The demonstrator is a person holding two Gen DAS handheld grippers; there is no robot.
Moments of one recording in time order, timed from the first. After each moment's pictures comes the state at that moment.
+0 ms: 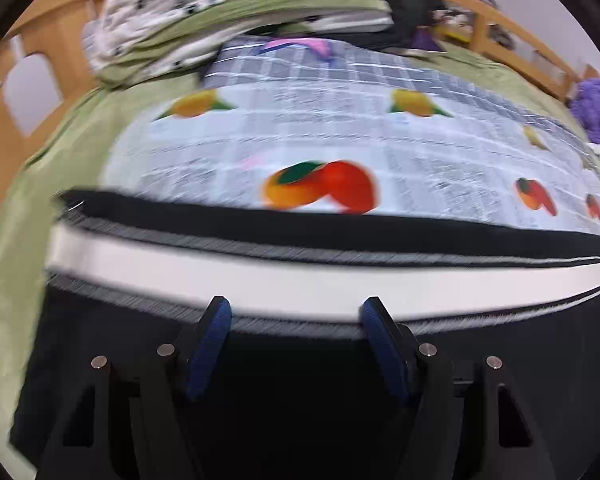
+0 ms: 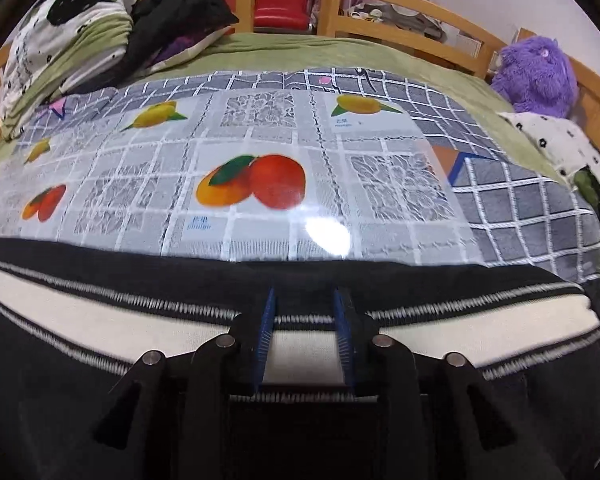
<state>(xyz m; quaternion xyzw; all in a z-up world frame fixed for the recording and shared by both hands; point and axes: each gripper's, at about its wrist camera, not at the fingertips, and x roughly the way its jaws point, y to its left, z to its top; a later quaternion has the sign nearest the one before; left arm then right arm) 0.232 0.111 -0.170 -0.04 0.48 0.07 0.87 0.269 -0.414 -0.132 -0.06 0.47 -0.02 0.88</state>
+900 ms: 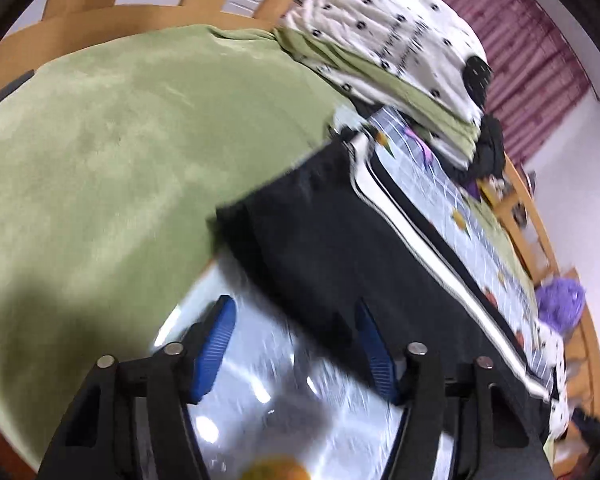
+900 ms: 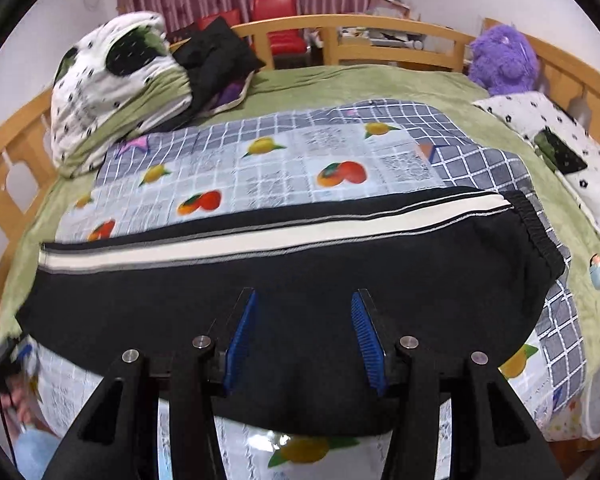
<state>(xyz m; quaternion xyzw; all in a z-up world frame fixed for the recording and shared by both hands) 0.041 0.262 -0.196 -0.36 0.35 0.12 0.86 0.082 -0.317 0.009 0.03 0.45 -0.01 0.89</state>
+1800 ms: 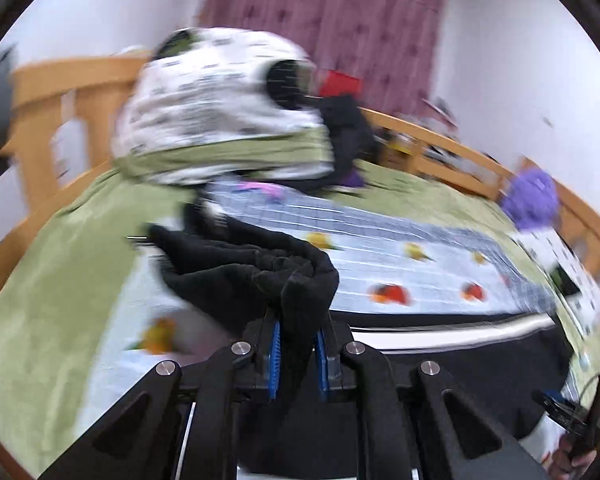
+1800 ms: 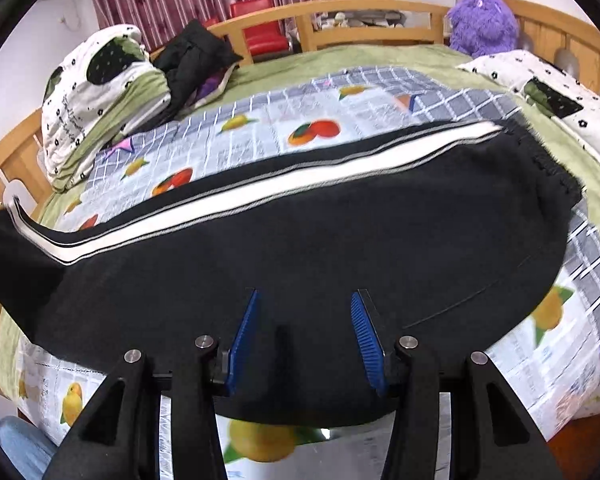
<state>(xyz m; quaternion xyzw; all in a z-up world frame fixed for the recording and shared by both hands) 0.107 0.050 -0.009 -0.09 0.30 -0.01 0.95 0.051 -0.375 -0.066 0.09 0.43 -0.02 0.90</state>
